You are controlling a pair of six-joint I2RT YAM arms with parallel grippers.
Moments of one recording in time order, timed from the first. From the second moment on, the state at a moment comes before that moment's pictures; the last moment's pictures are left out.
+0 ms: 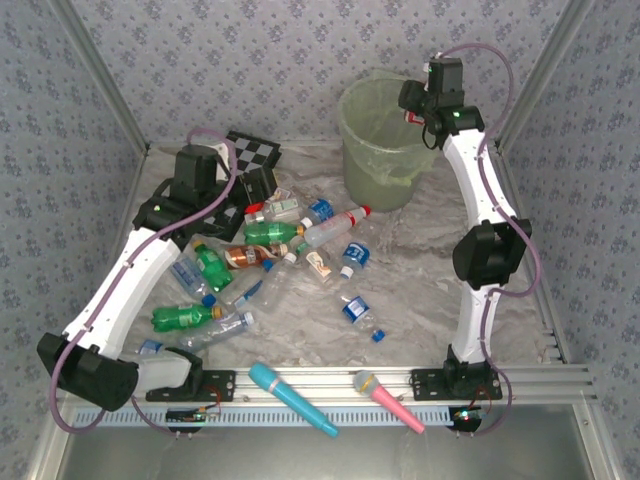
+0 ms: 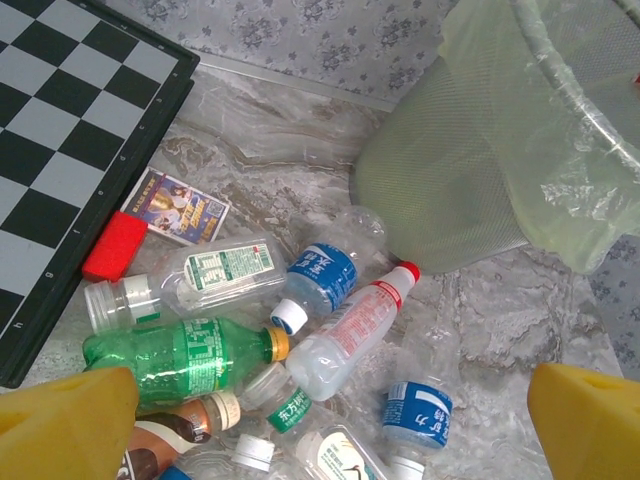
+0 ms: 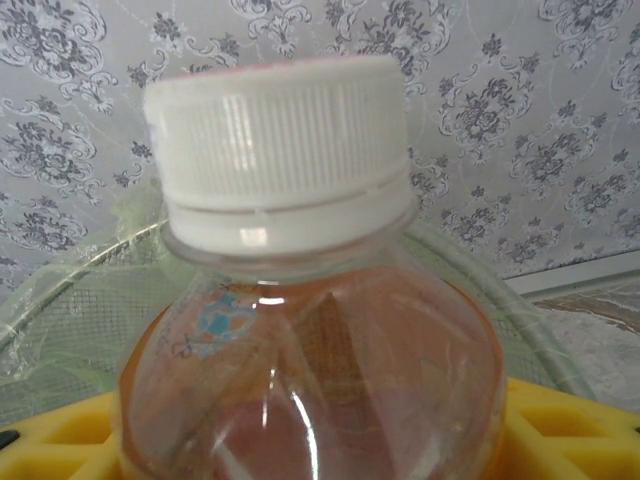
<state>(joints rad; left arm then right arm) -0.41 1.25 1.34 -0.66 0.08 -0.55 0.15 2.05 2.23 -0.61 0.13 0.32</state>
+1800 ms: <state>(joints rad) -0.41 1.11 1.13 -0.72 0.17 -0.48 0.66 1.49 1.64 -1.06 0.36 0.24</state>
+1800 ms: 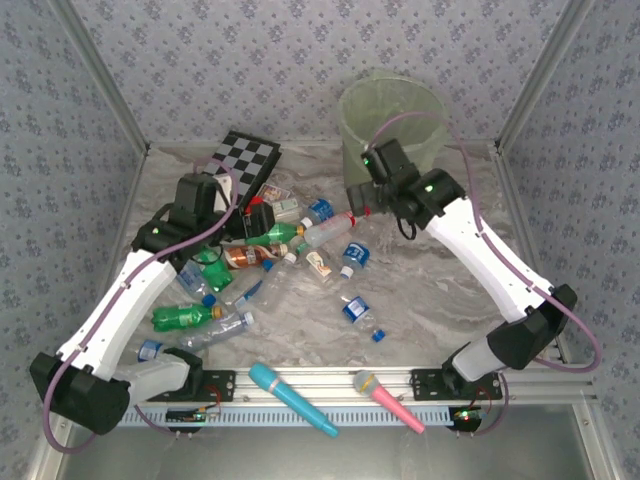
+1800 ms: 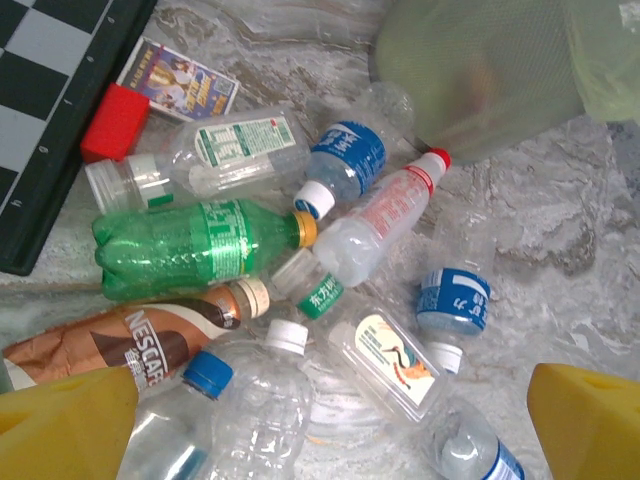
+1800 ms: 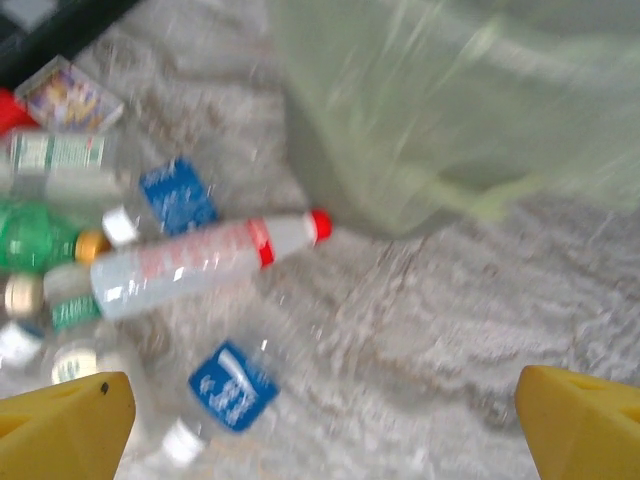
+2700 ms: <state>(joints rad) -0.42 0.87 0.94 -0.77 0.32 -0.51 0.94 1.69 1.17 -1.01 0.05 0.38</state>
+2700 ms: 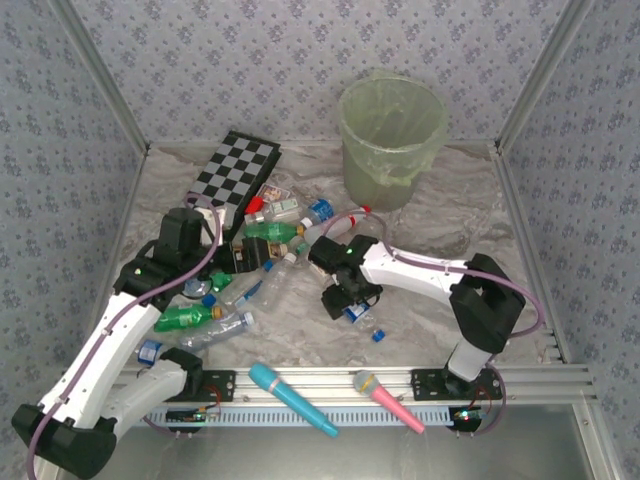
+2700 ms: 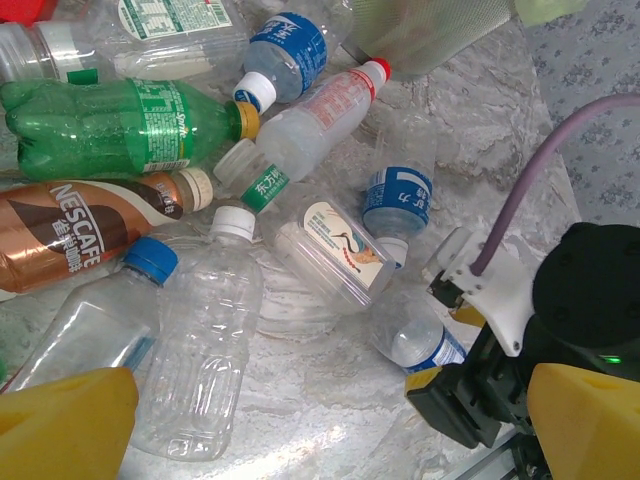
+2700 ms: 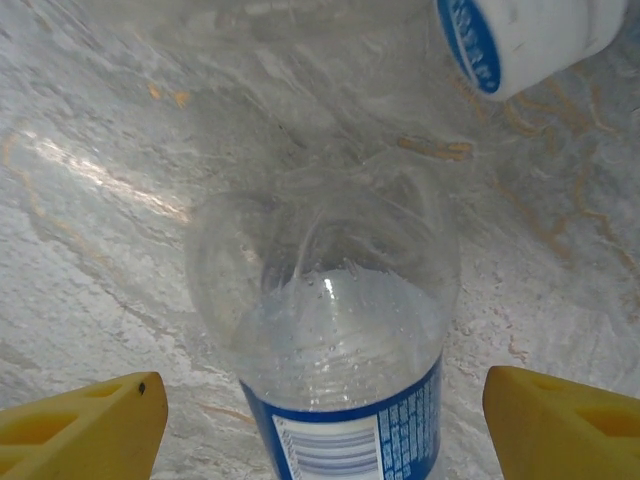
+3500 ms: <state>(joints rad) -0.42 0.85 0.95 -0.82 0.31 -0.51 0.95 1.78 1.10 -0.95 0.09 0.34</state>
